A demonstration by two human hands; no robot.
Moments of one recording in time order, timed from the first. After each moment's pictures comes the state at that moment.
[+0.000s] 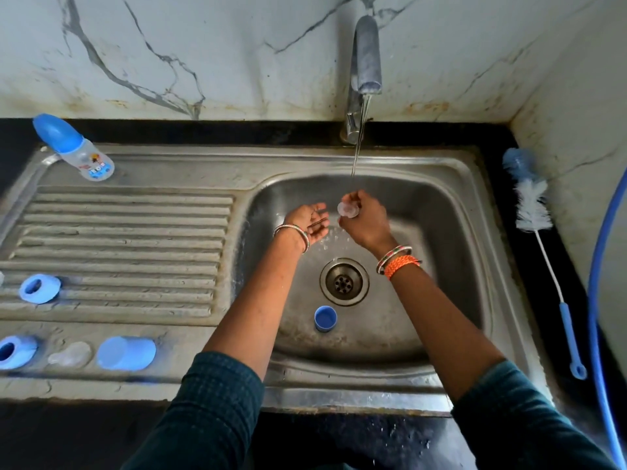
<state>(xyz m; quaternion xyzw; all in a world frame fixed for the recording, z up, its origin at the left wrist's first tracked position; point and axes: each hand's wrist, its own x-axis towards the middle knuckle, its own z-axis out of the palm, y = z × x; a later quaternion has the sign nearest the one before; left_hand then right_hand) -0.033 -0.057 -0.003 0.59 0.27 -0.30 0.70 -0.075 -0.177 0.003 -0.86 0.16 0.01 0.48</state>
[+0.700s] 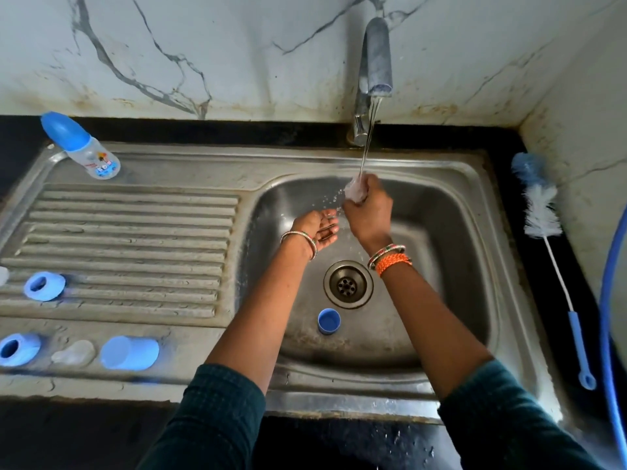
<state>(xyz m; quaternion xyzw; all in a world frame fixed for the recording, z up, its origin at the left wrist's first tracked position) -0.037 -0.060 -0.007 0.58 0.26 -0.31 0.70 -0.063 -0.164 0.006 -0.85 0.15 -0.17 0.48</state>
